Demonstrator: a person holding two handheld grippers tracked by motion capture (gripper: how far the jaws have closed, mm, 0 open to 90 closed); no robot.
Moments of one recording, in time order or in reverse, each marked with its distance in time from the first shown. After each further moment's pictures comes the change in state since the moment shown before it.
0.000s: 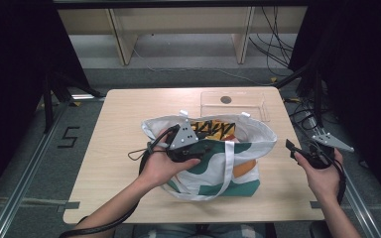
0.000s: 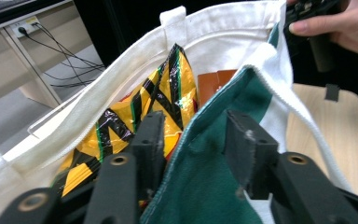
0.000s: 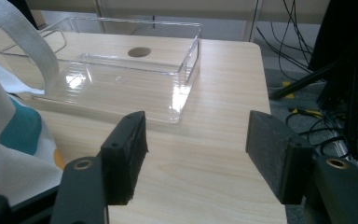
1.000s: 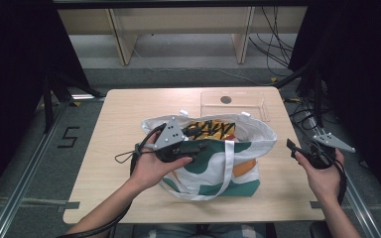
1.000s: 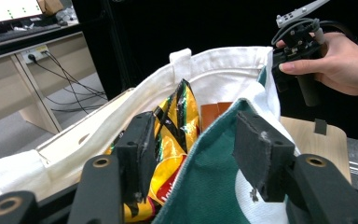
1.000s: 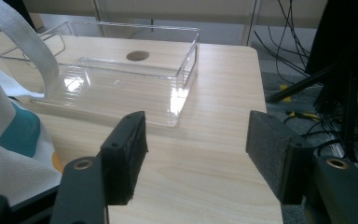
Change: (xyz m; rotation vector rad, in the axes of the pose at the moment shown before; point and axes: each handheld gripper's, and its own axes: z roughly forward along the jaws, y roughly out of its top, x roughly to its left) left arm 0.005 -0.002 -0.021 -0.140 -0.014 -0.062; right arm -0.003 0.001 -0.002 -0.017 0.000 -0.038
